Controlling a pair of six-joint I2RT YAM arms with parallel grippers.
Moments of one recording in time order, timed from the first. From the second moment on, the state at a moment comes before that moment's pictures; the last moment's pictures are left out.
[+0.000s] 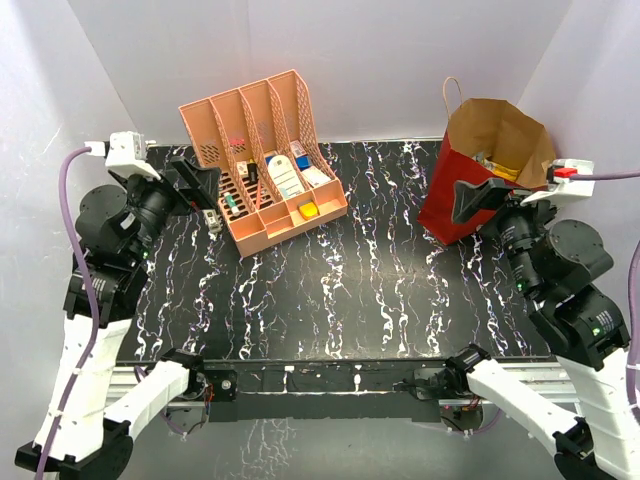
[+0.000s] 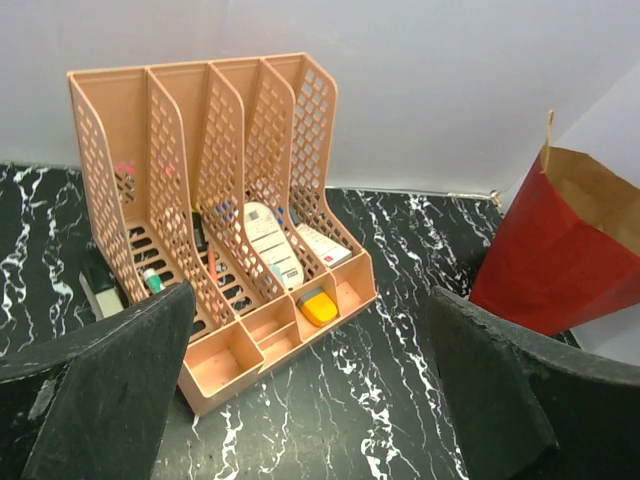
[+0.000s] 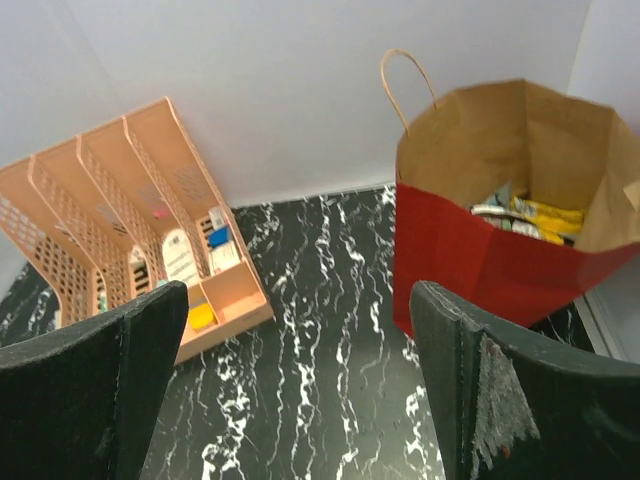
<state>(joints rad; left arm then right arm) -0.27 0.85 1.33 -0.50 -0.04 -0.31 0.51 0.70 1.34 -0.59 0.47 0.20</state>
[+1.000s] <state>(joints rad) -0.20 1.06 1.06 -0.19 0.40 -0.45 0.27 0.88 1.01 -0.34 0.31 0.45</state>
